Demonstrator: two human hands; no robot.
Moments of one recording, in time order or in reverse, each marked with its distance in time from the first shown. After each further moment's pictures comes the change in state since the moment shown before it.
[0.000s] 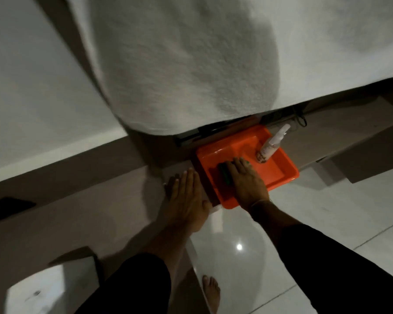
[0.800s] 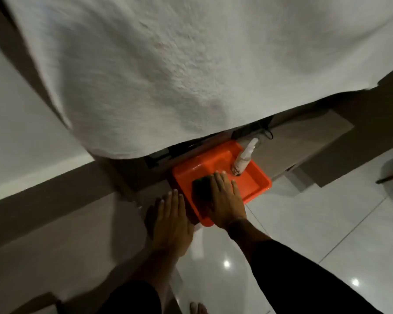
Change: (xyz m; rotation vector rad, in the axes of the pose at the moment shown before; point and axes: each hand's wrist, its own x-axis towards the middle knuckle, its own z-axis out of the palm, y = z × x) left_hand 0.010 0.017 0.033 0.020 0.086 0.104; right_hand -0.005 0.009 0.019 0.041 -0.057 0.214
